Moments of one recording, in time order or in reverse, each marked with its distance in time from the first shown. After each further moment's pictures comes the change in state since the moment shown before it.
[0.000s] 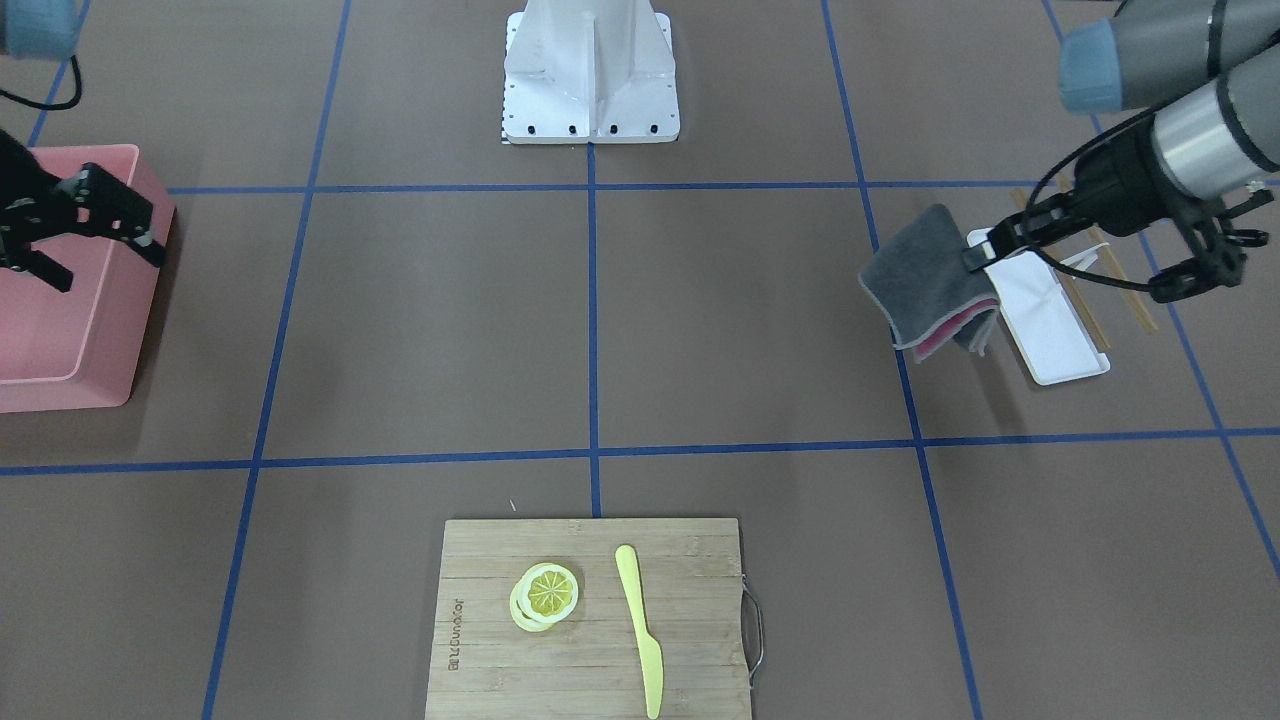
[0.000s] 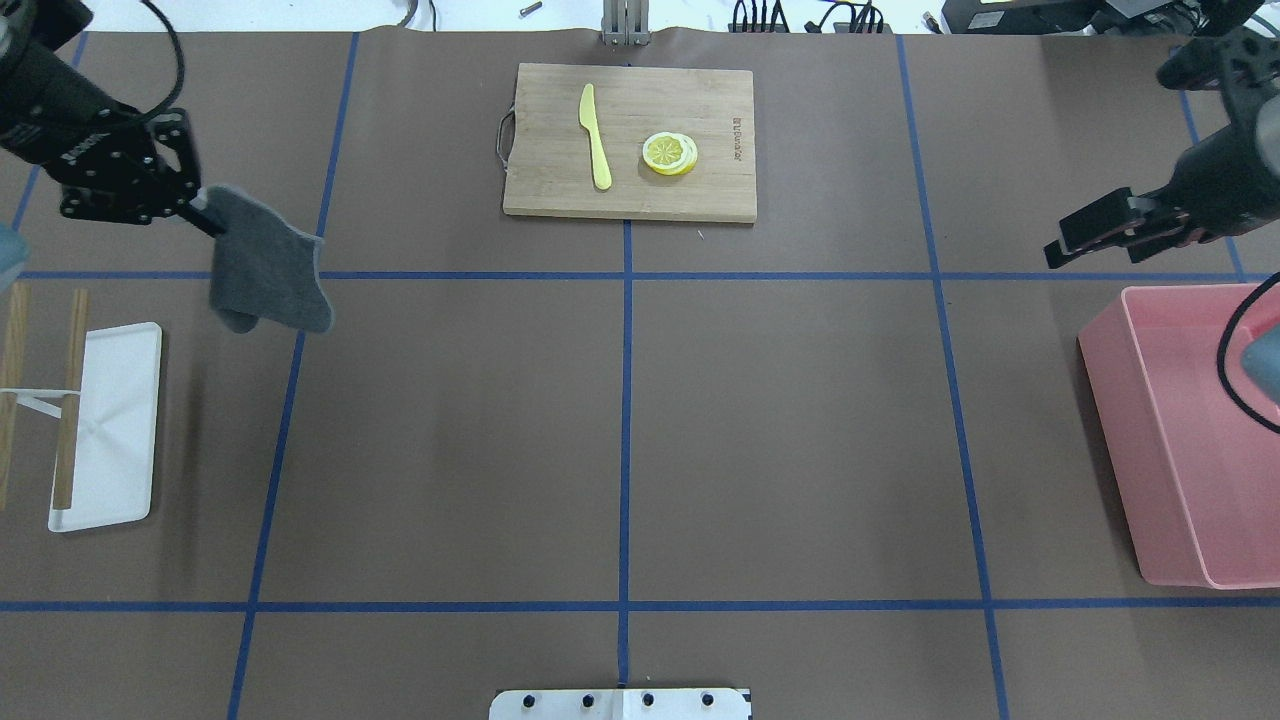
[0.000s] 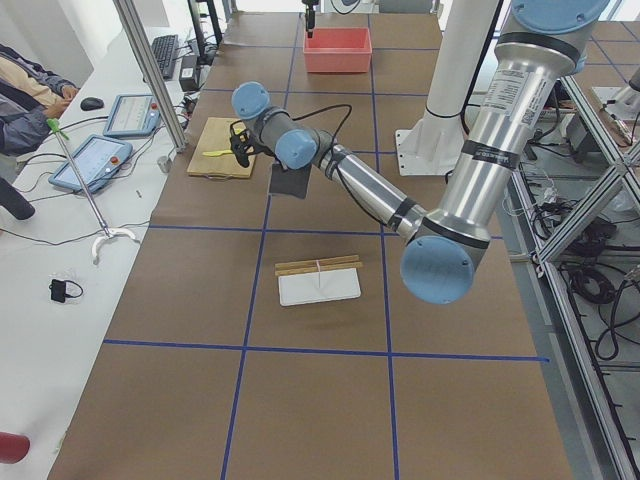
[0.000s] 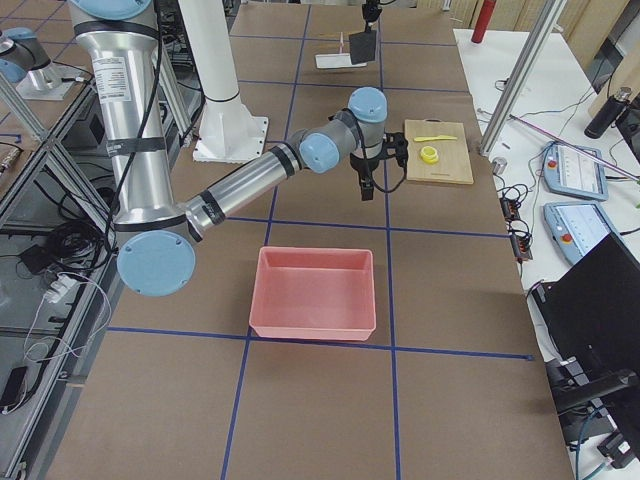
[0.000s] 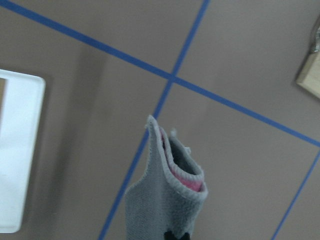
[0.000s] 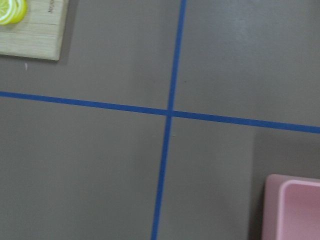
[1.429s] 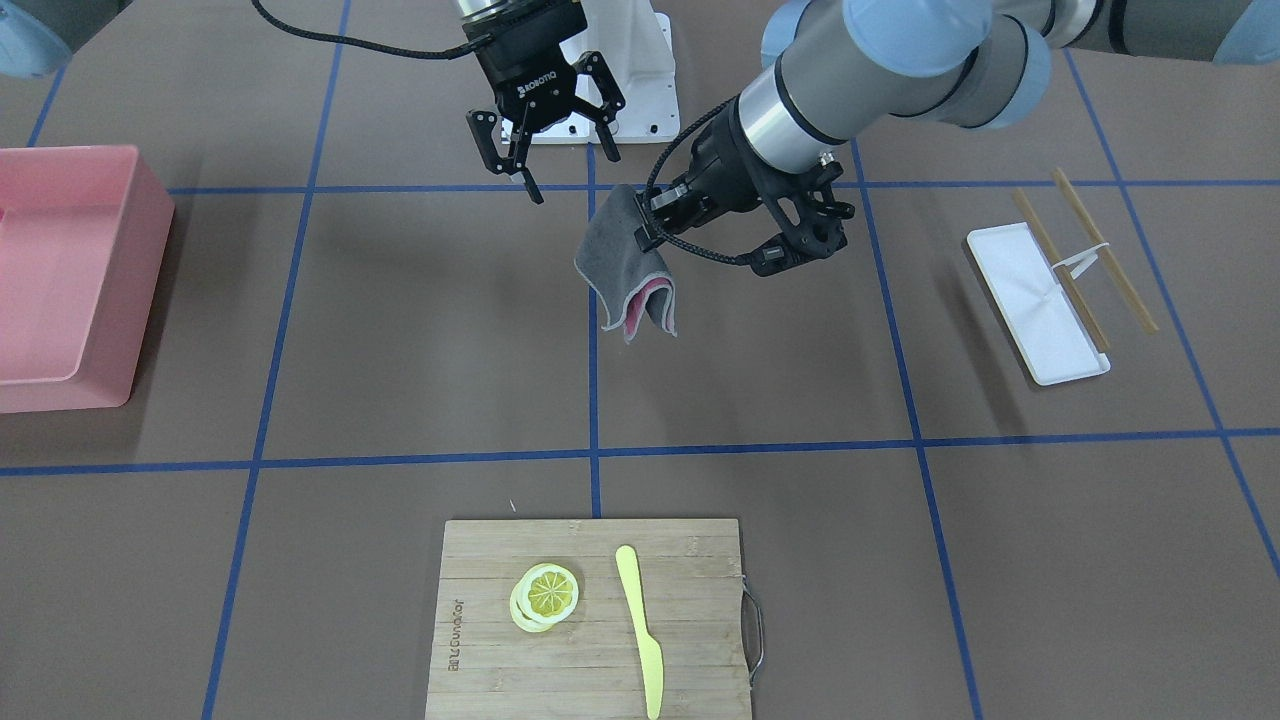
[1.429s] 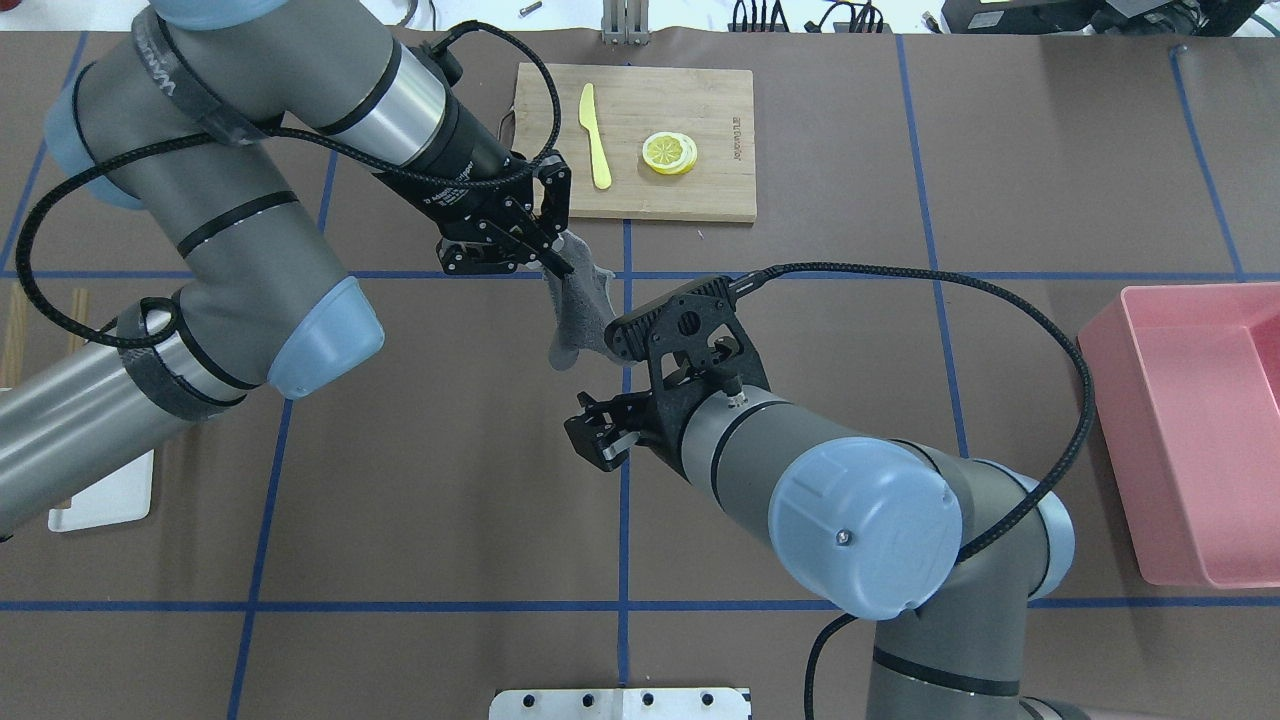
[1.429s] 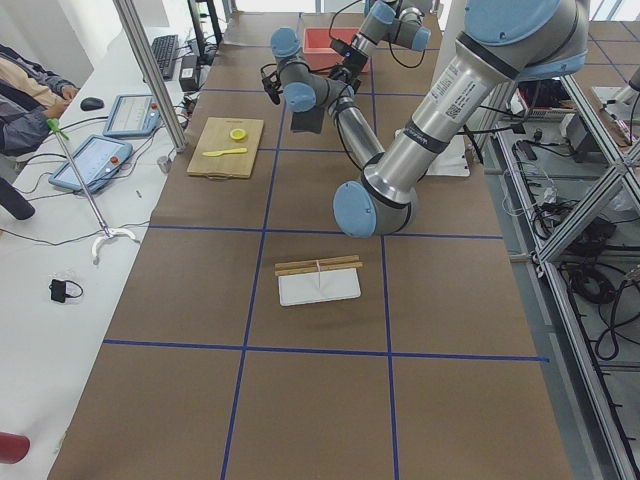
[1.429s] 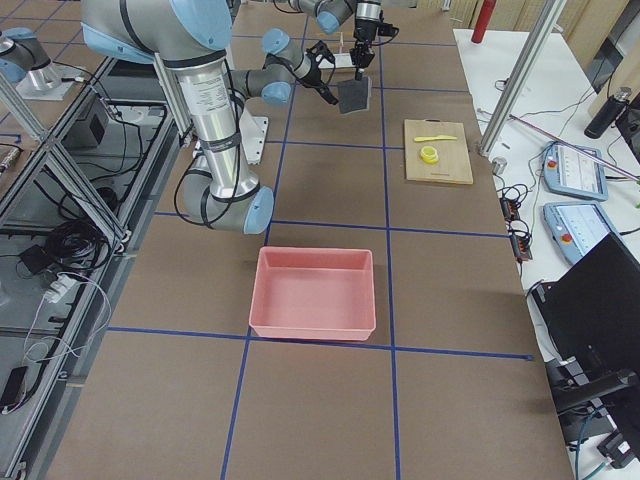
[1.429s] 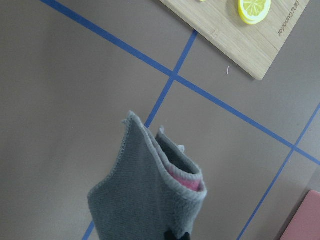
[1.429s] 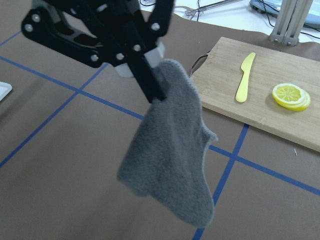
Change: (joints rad) left arm 0.328 -0.339 0.128 -0.239 0.253 -0.561; right arm -0.793 0.386 -0.008 0.168 -1.027 0.166
